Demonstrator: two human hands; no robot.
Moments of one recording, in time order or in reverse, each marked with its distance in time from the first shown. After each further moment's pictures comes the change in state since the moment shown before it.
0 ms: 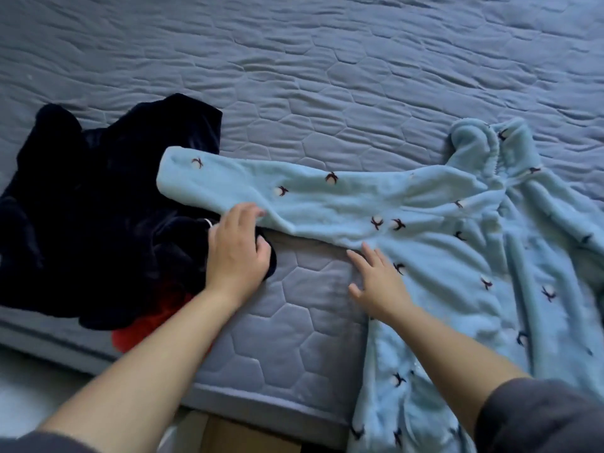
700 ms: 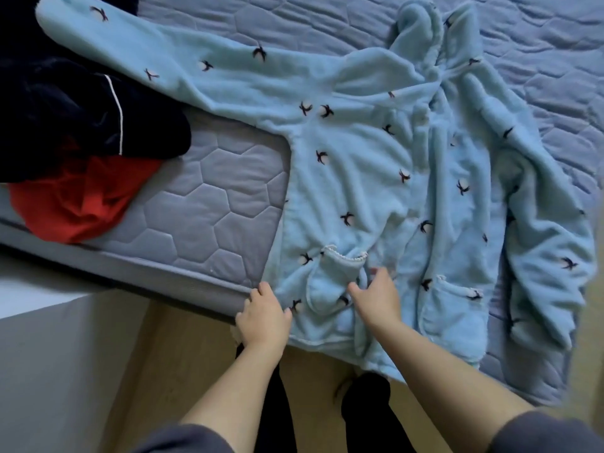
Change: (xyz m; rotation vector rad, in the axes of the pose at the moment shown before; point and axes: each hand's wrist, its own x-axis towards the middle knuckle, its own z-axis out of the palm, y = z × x) left_hand -0.290 0.152 0.178 0.260 -0.636 -0.603; right_hand -0.193 0.145 0.101 0.562 0.054 0.576
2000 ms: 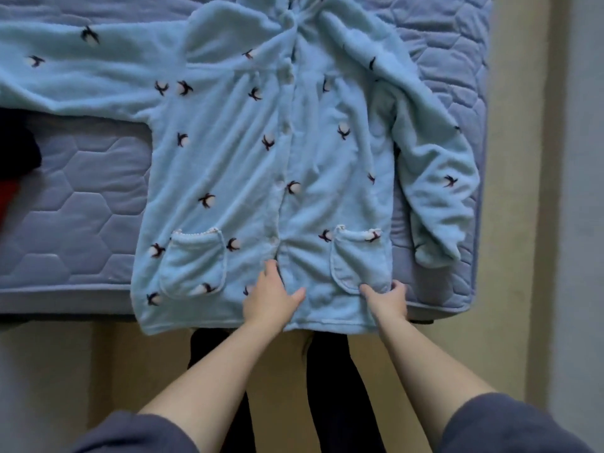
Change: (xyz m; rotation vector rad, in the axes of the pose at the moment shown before) left_hand -0.070 0.133 0.028 -0.132 -0.287 0.270; right_hand -0.006 0.176 -0.090 0.473 0.134 0.553
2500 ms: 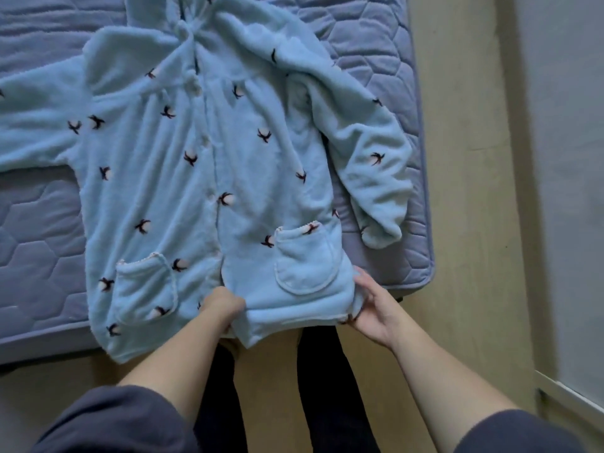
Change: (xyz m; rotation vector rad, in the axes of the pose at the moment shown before) left_hand 0.026 0.022 0.009 0.116 -0.183 -0.425; right_hand 0.026 0.038 -0.073 1.035 -0.791 0.279
